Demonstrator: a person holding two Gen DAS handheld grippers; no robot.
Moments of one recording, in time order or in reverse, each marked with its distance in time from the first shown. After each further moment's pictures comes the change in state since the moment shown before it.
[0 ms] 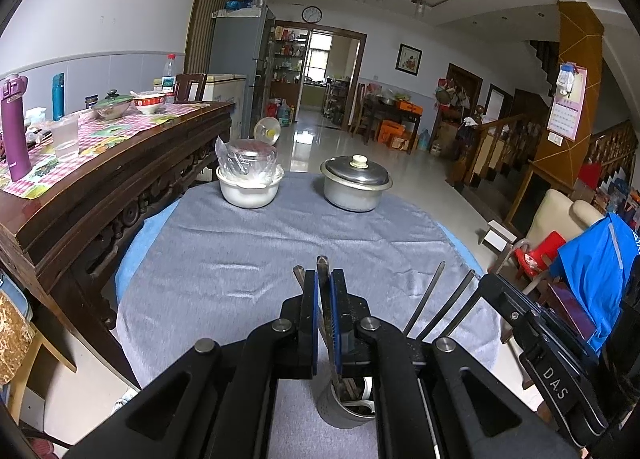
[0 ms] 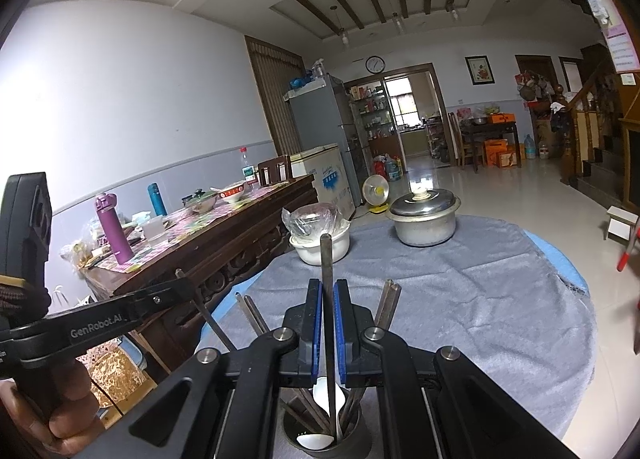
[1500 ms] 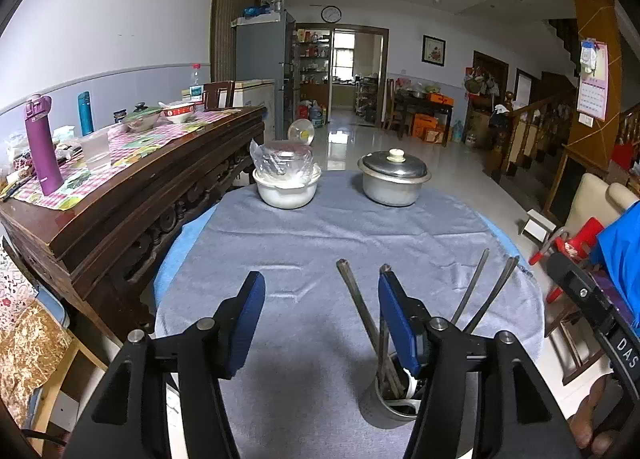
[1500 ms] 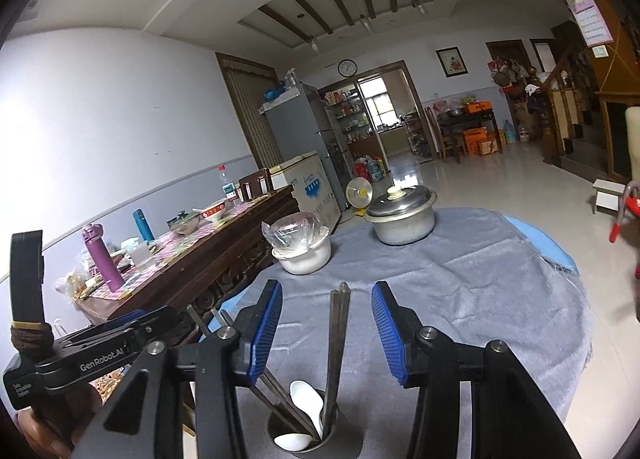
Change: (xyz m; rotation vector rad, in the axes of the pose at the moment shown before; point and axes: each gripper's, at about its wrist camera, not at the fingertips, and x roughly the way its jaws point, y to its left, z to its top) left arm 0.007 0.002 -0.007 0.055 0.001 0.166; right arm -0.016 -0.037 -0.002 0.113 -0.024 -0.044
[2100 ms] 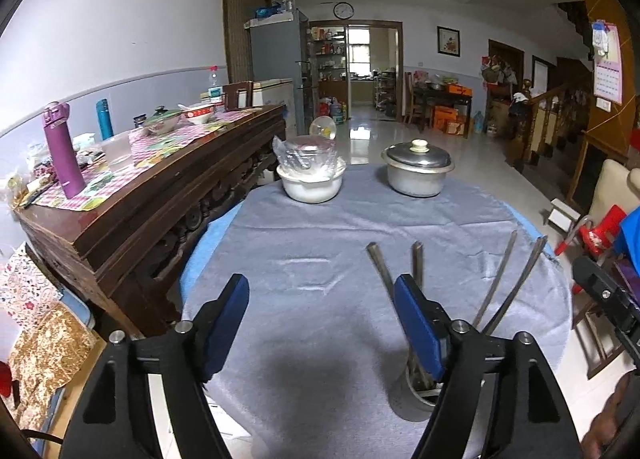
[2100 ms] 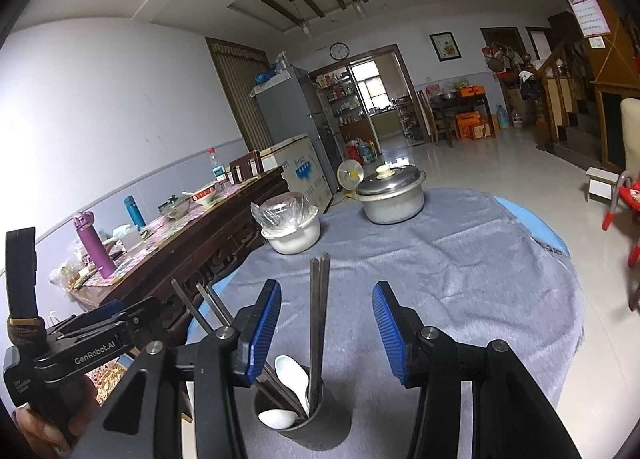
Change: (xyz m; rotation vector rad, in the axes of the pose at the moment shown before) left arm 0.000 0.002 -0.011 0.037 0.007 0.112; right arm -0.001 -0.005 -0.012 0.004 0.069 -0.035
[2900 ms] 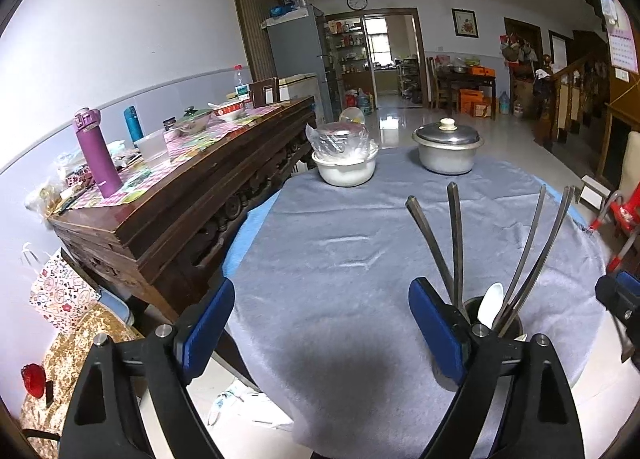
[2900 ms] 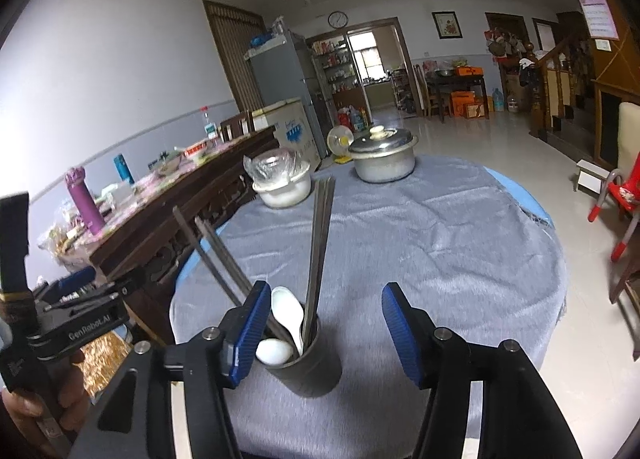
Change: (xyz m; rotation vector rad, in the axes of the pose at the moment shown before) left arm -0.014 0.005 -0.027 0.058 0.023 0.132; right arm -0.011 0.022 -0.035 -0.058 0.137 -0.065
